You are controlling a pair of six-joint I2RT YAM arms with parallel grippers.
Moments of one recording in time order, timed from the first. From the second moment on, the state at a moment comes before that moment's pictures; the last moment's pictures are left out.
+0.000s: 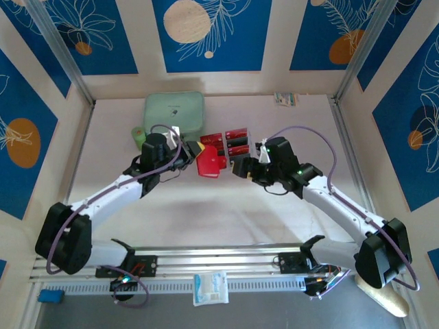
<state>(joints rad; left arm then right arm) -0.50 1.33 0.78 0.25 0.41 -1.18 0.53 1.17 0.84 -0.40 -0.41 0.81</state>
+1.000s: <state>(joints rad) -0.50 1.36 0.78 0.55 0.35 -1.42 0.48 1.22 0.62 0.37 -0.60 1.26</state>
